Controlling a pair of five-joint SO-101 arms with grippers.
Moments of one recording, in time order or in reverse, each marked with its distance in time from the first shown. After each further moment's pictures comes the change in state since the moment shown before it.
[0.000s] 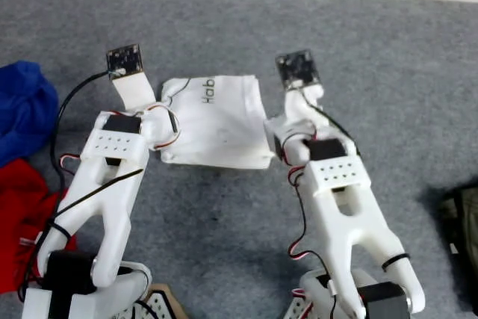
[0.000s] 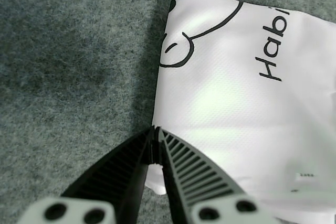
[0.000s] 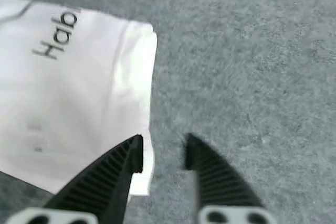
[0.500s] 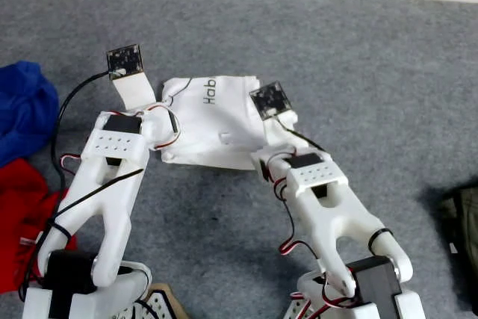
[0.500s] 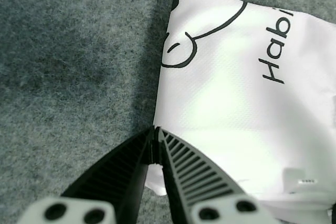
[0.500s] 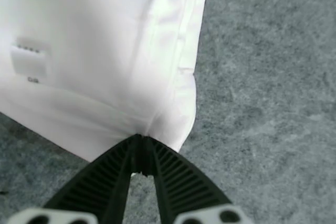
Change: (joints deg) left arm 0.0 0.0 0.0 0.0 0.0; right arm -2.8 9.4 10.6 -8.5 5.2
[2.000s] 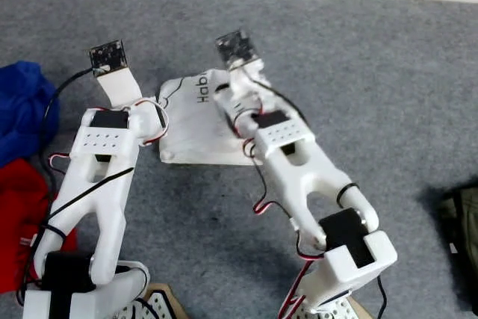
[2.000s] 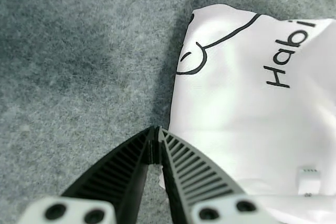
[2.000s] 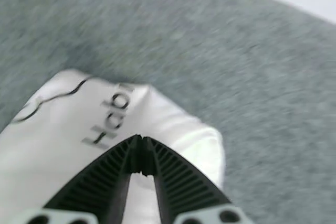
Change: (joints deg) left arm -3.9 -0.1 -2.5 3.3 0.0; right arm -5.3 20.0 -30.6 -11.5 -3.2
